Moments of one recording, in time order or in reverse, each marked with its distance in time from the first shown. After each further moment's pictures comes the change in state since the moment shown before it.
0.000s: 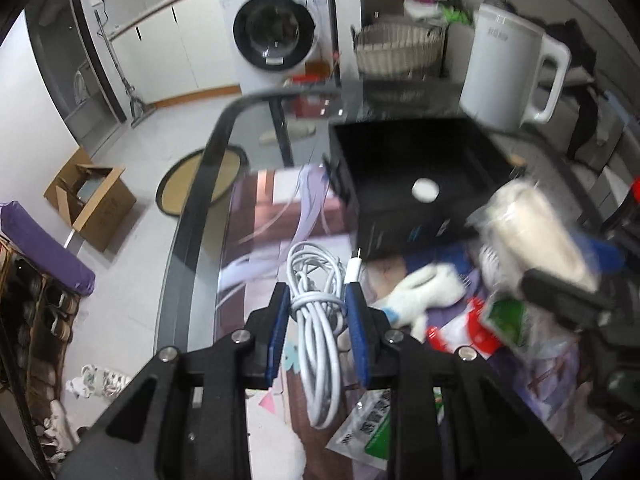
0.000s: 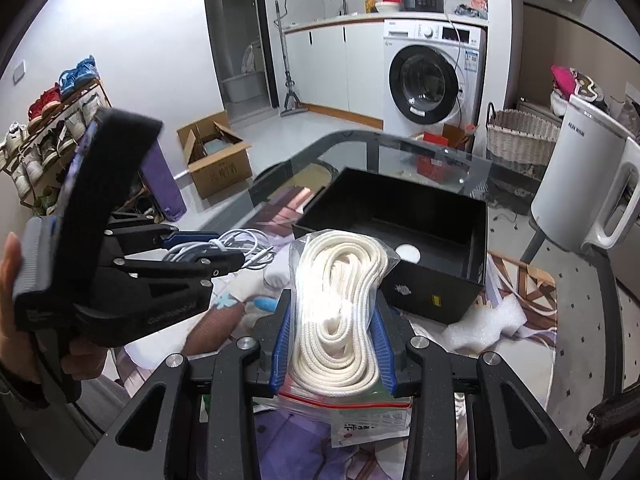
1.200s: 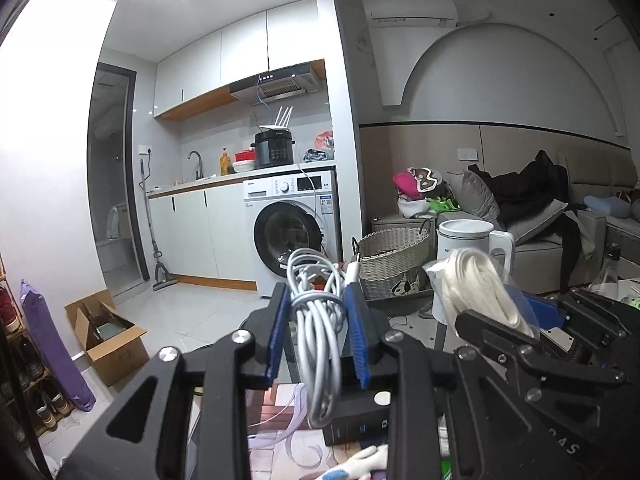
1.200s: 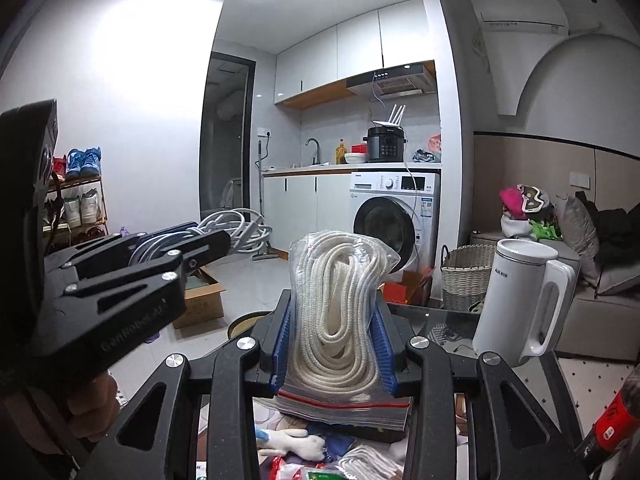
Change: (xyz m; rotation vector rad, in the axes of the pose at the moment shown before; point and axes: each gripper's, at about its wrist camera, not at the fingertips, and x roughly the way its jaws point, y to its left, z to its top) left arm -0.154 -0.013 0.005 -0.006 -0.755 0.045; right arm -0.114 0.018 0.010 -0.018 -0.571 -0.148
